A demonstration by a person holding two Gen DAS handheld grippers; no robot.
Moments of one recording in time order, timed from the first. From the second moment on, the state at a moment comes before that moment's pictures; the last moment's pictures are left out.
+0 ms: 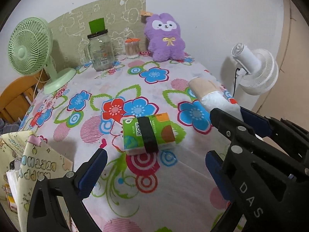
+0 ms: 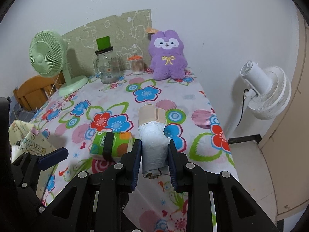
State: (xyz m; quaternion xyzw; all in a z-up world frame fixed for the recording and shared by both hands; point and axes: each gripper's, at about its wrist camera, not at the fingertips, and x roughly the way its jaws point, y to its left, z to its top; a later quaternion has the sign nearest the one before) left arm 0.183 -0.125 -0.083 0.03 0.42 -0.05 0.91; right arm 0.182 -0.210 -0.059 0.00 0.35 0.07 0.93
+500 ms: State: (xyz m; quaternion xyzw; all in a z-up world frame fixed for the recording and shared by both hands) left arm 0.221 -0.120 -0.117 0.01 0.45 -0.01 0.90; right arm 0.219 -0.211 -0.087 0.02 0.37 0.07 0.92
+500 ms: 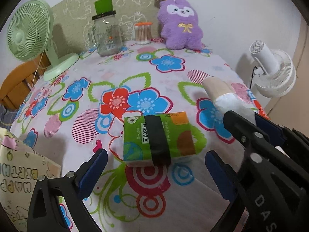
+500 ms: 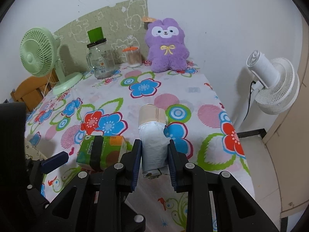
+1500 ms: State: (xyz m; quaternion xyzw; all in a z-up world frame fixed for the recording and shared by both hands) left arm 0.210 -0.119 -0.118 0.00 0.44 -0.01 0.90; right arm 0.210 -0.212 -0.090 0.02 0.38 0.07 0.92
